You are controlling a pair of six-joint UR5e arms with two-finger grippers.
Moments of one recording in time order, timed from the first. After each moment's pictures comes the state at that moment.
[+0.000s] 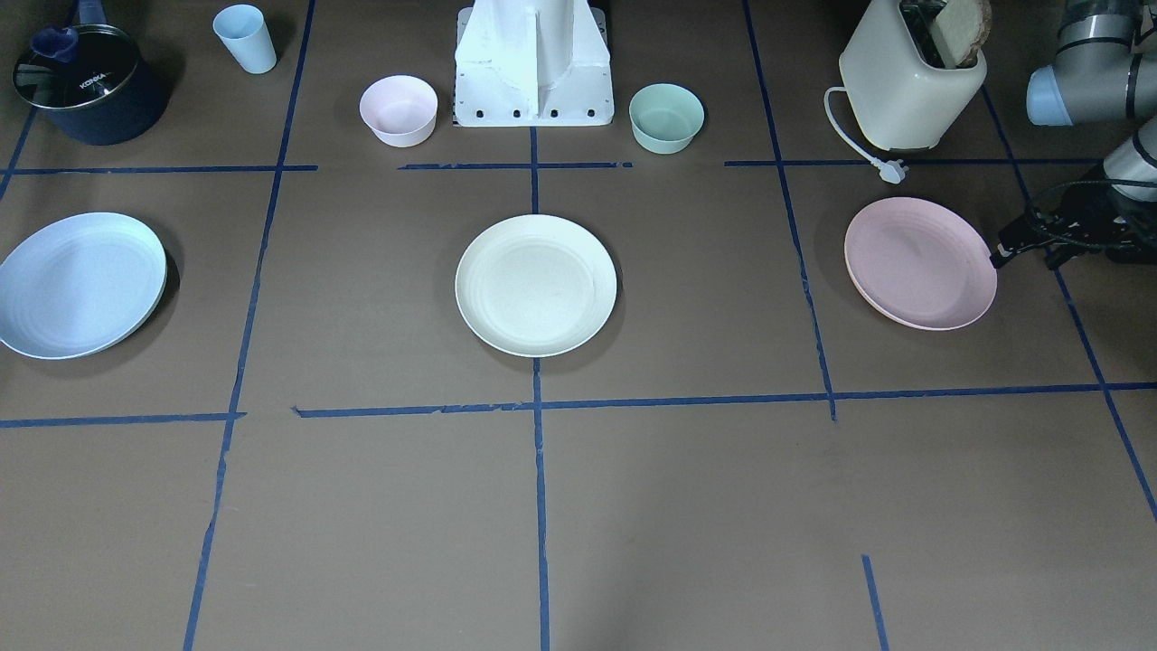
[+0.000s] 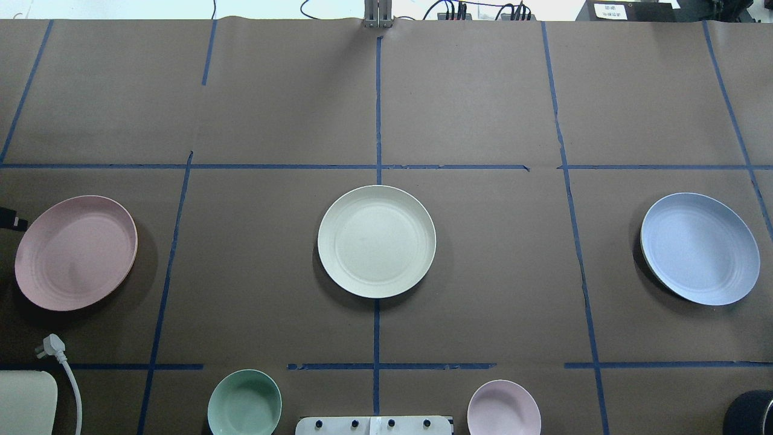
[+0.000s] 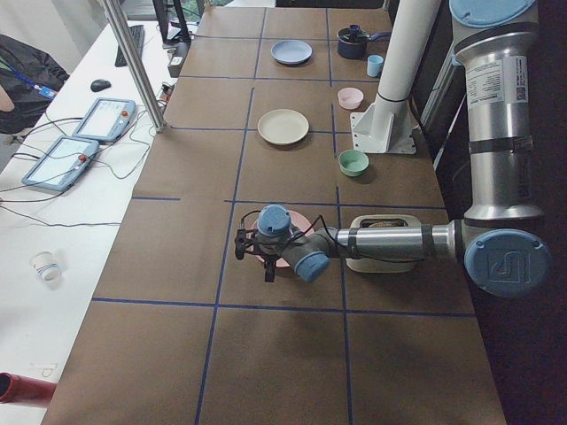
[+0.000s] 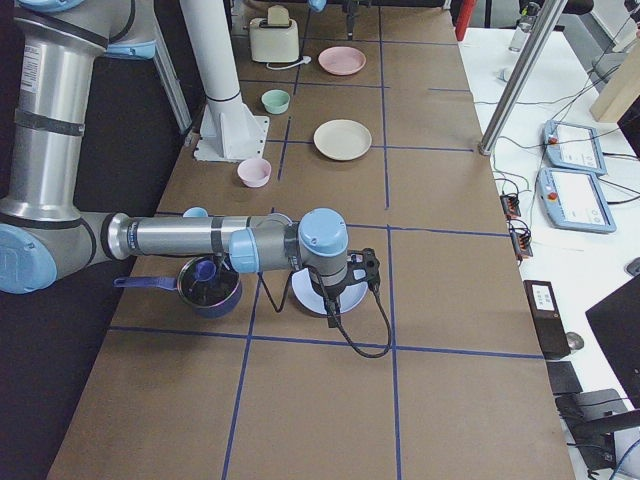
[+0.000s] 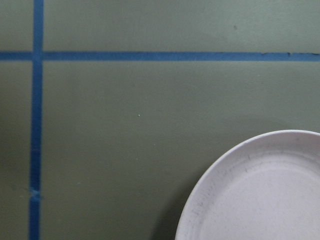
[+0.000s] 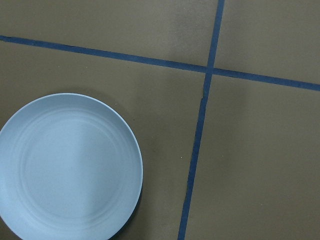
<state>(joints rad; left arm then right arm) -1.10 -1.43 -1.52 -2.42 -2.29 -0.82 1.54 -1.80 1.85 -1.48 2.38 -0.04</state>
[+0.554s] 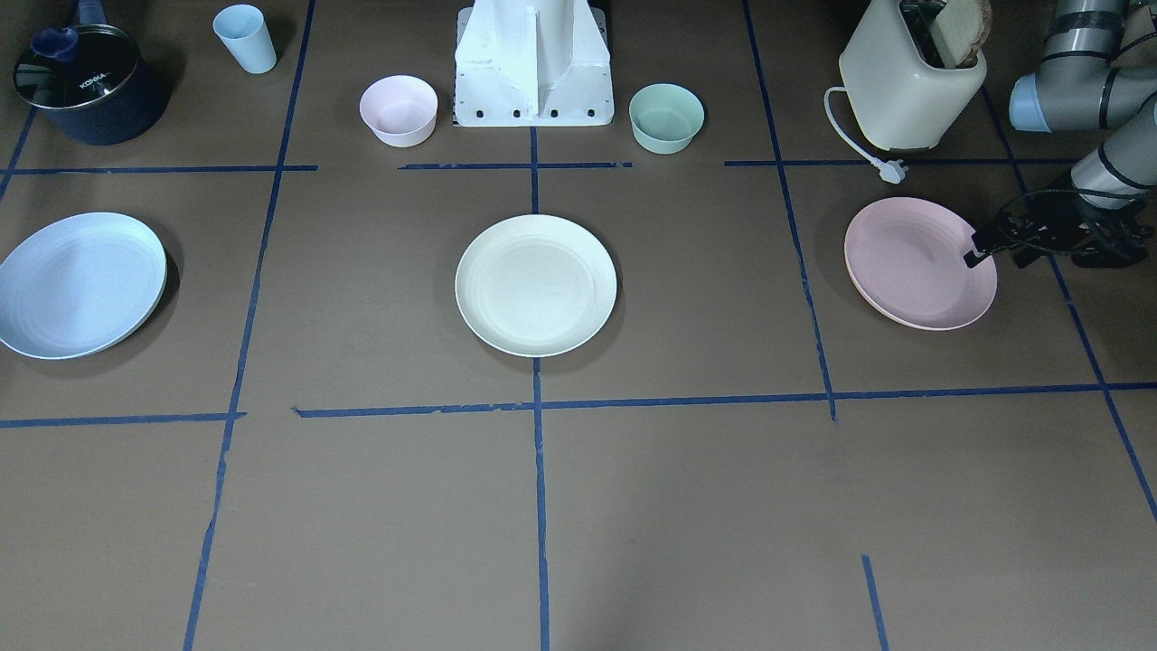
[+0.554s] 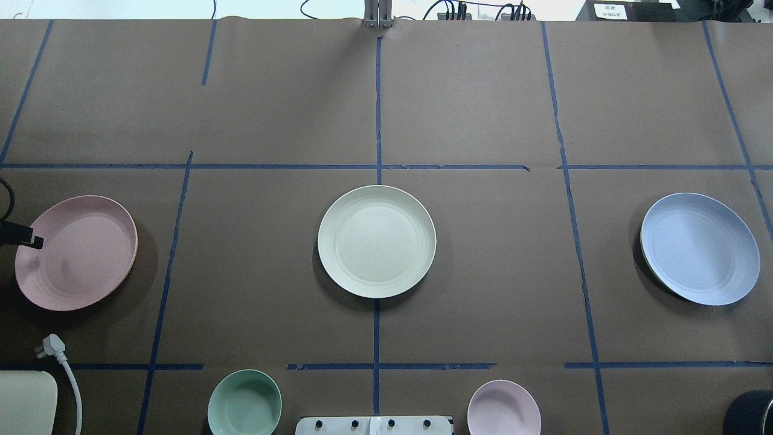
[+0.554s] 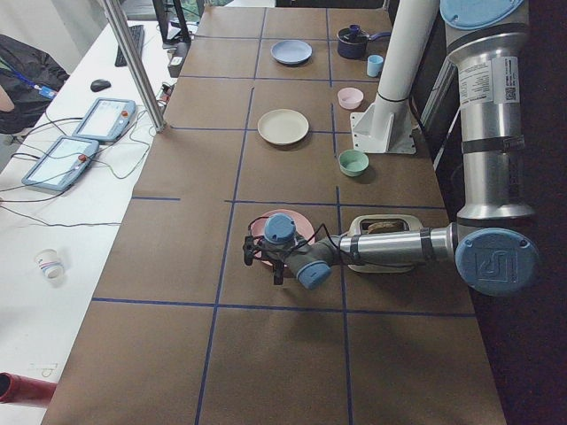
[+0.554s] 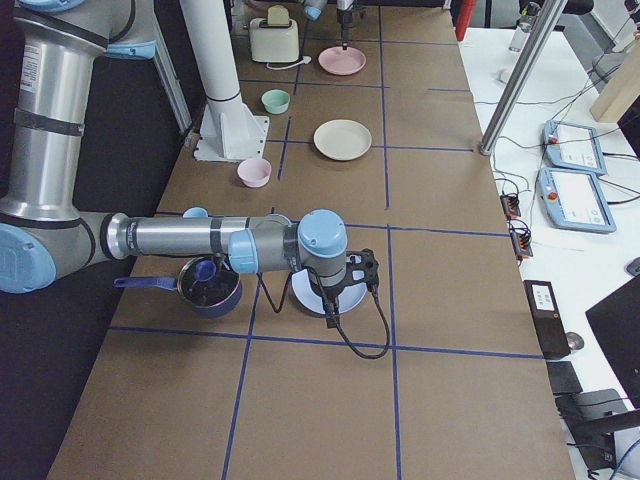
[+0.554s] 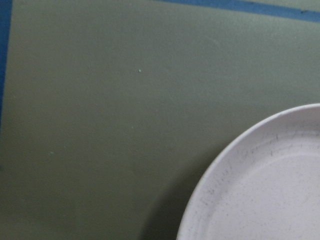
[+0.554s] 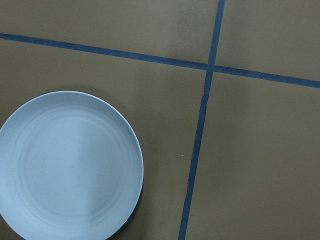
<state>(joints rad) -1.03 -1.43 -1.48 -2.48 -2.30 -0.88 1.54 -1.80 1.85 -1.48 2.39 -0.04</state>
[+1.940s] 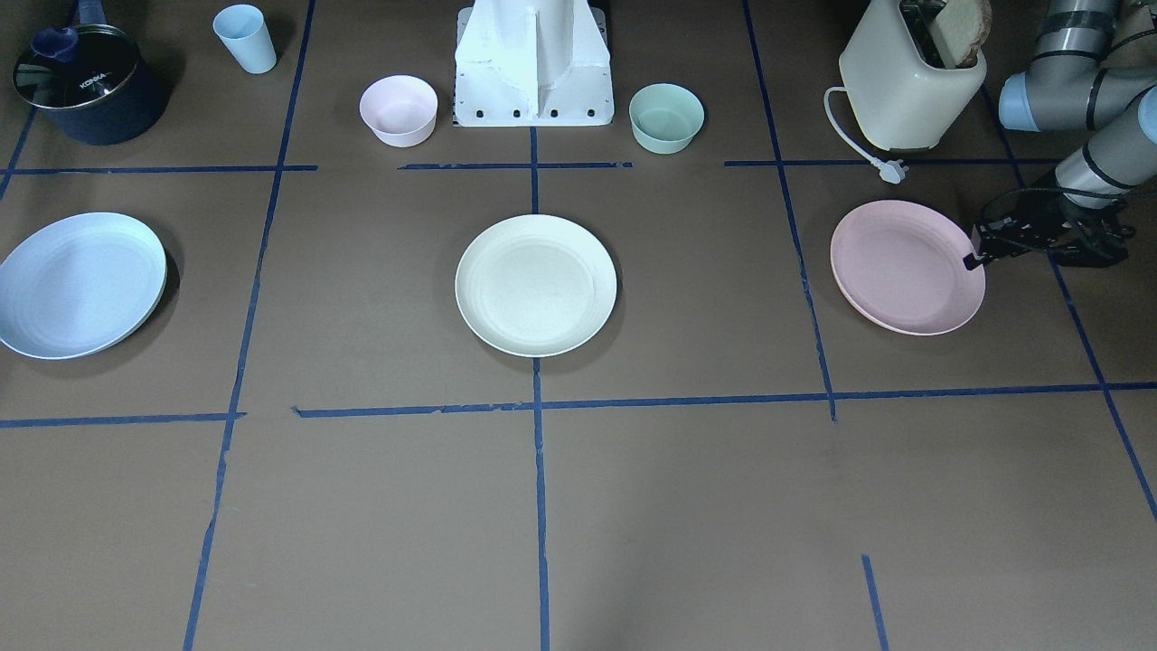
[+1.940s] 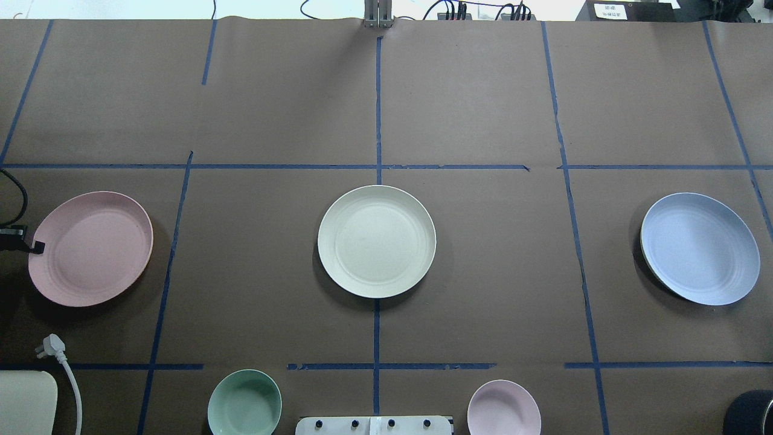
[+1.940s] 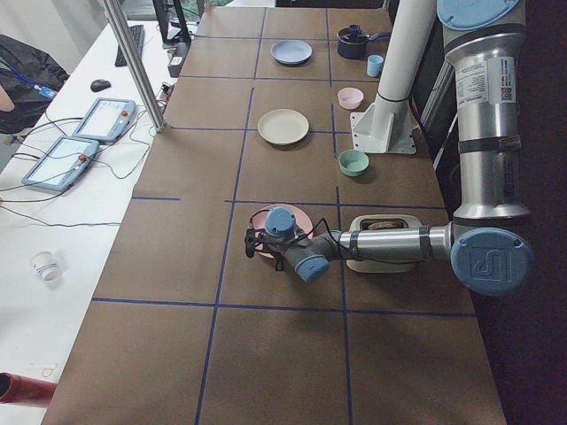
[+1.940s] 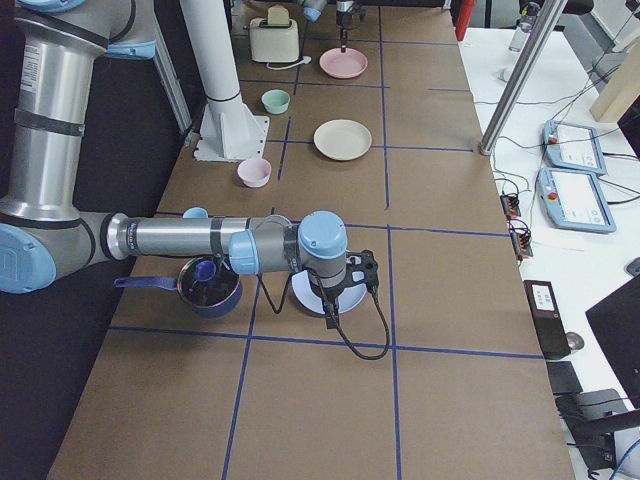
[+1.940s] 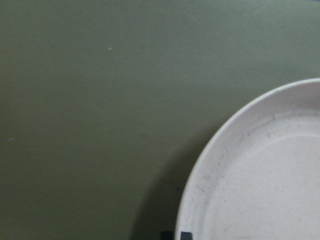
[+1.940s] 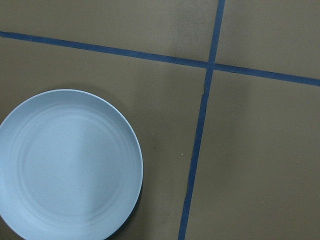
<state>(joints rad) -1.01 -1.44 -1.53 -2.47 -2.32 -0.93 1.54 -1.80 1.85 -1.48 2.39 -0.04</state>
